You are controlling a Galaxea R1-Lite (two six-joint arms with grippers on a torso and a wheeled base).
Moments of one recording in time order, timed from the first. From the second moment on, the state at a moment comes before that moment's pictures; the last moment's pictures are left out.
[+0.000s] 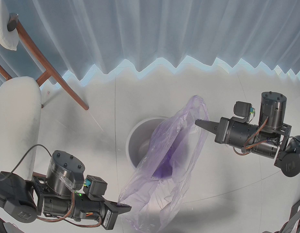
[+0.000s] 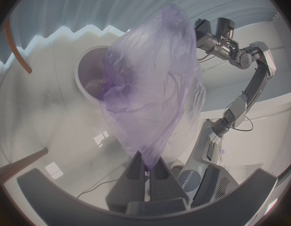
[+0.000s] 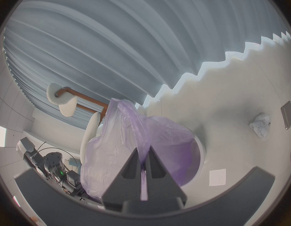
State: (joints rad) left arm -0.73 1.55 -0.44 -0.38 -0.27 -0.21; right arm 0.54 1.66 -0.71 -0.73 0.26 0.48
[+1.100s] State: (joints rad) left arm -0.58 1.63 -0.10 -1.26 -0.37 -0.31; right arm 0.54 1.49 -0.50 -0.67 0.14 0.48
